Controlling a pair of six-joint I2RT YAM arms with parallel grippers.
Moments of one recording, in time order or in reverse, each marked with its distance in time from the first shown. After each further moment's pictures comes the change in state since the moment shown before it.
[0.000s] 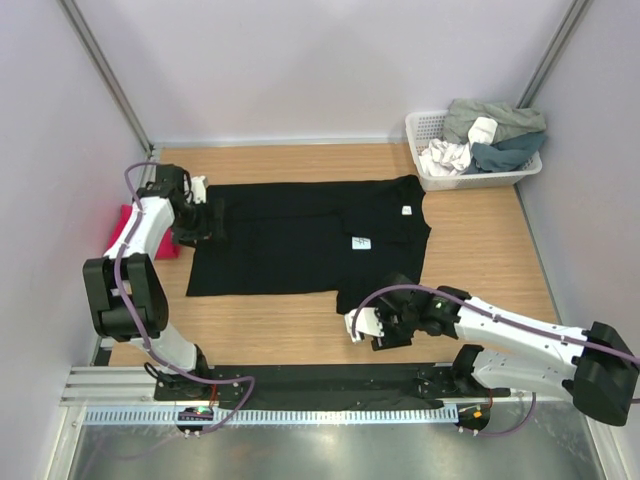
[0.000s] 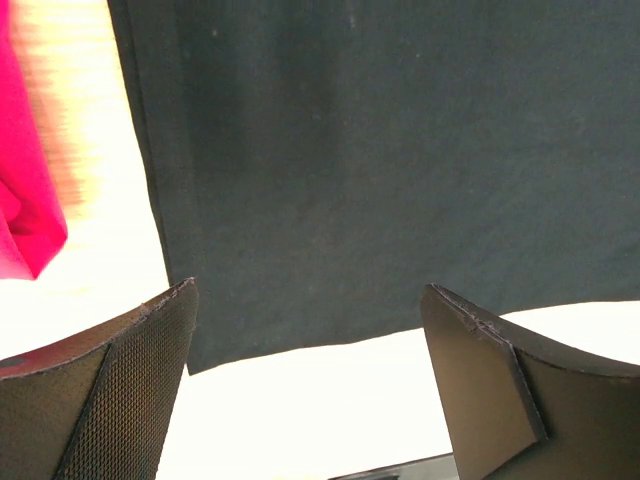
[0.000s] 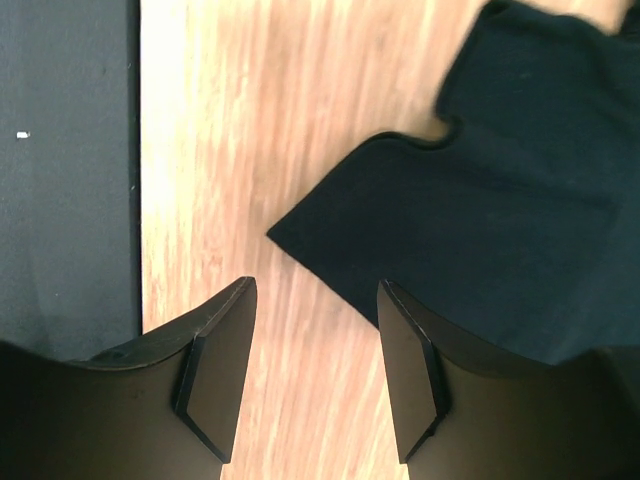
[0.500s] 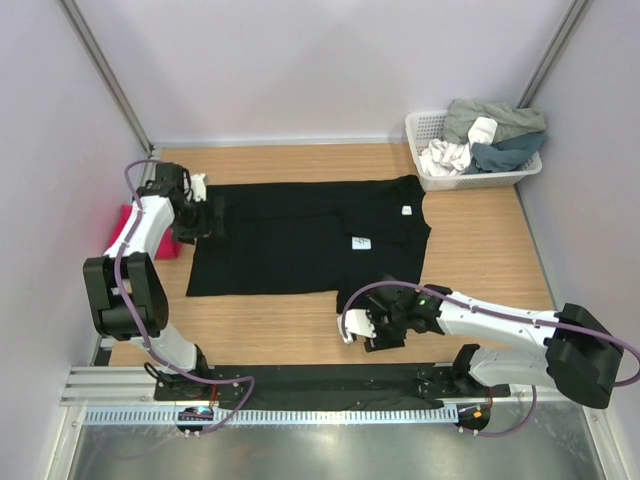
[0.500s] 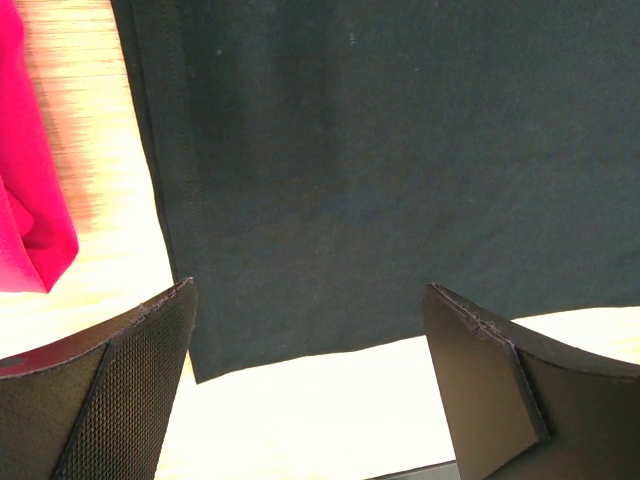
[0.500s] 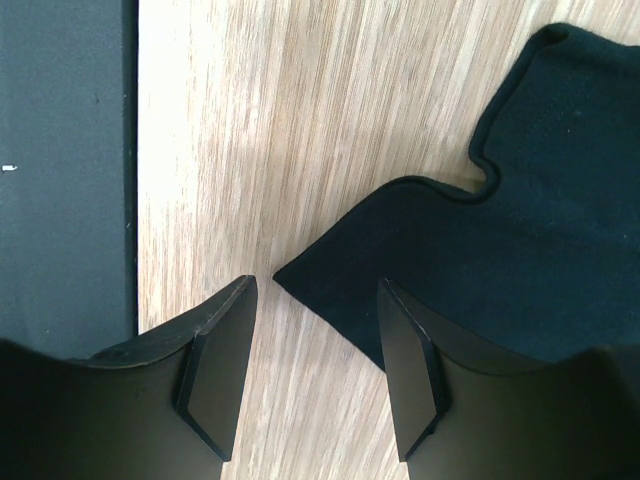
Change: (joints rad) left arm 0.000 0.003 0.013 0.016 0.000 0.018; right arm 0.010 0.143 -0.011 0.089 -0.032 0.002
